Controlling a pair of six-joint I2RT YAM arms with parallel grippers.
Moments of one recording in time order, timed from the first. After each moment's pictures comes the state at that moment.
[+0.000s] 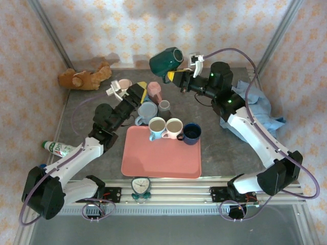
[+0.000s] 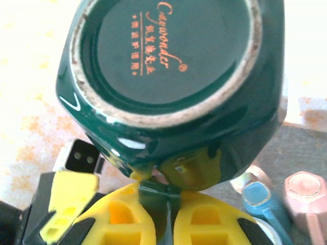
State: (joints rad) left arm -0.45 1.14 0.71 0.66 0.15 -1.28; right arm 0.49 1.37 1.38 -0.07 -0.52 0.49
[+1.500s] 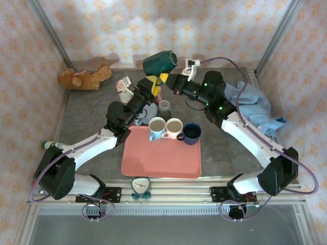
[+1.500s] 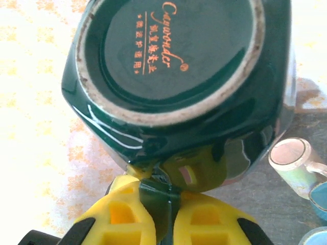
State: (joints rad) left arm -0.54 1.35 0.81 0.94 0.07 -1.55; right arm 0.58 1.37 1.25 0.19 -0.46 0.76
